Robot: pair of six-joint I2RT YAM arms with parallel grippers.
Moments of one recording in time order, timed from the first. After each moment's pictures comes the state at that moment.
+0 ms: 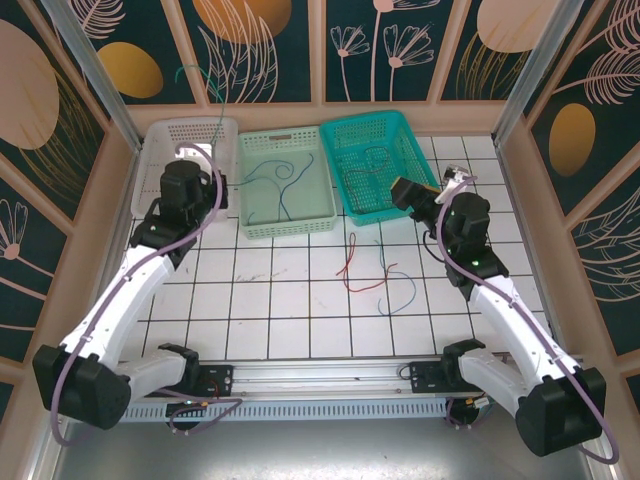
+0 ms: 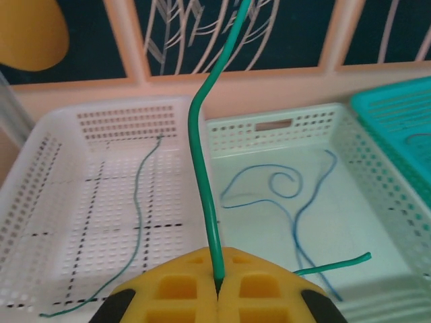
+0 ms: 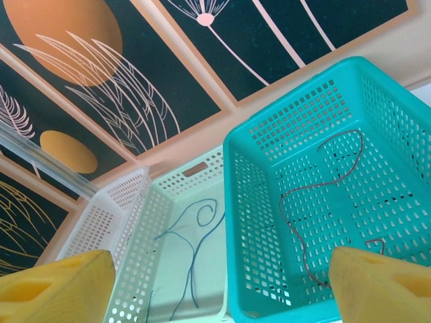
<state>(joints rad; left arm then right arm) -0.27 1.17 1.05 -0.29 -0.21 -0.10 0.29 0.94 0.70 0.09 -0.12 0.62</state>
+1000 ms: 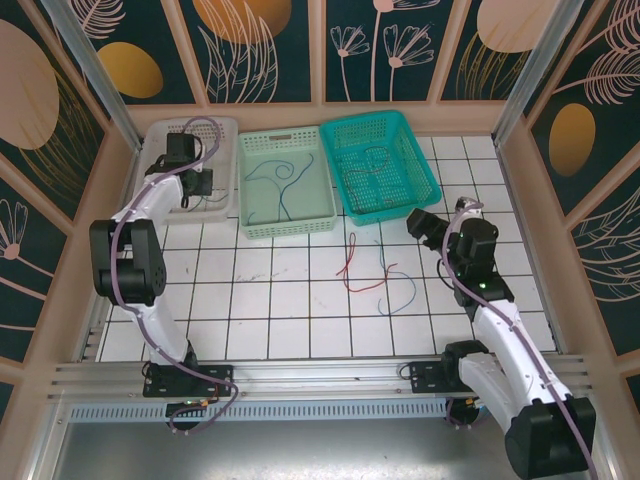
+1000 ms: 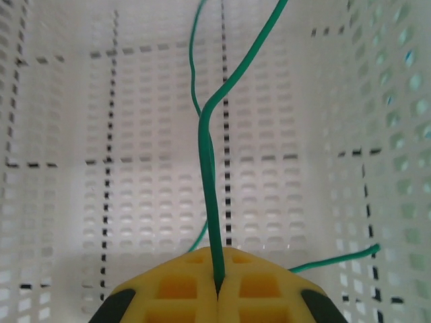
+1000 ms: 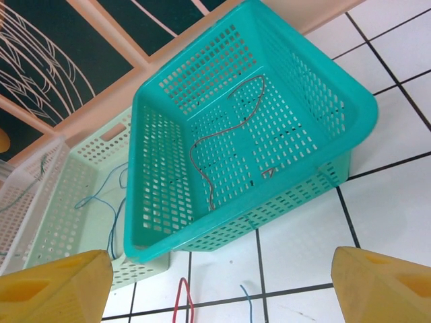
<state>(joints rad) 0.00 1.87 1.42 -0.49 -0.10 0.05 0.14 0.80 0.50 -0.04 -0.15 0.57</state>
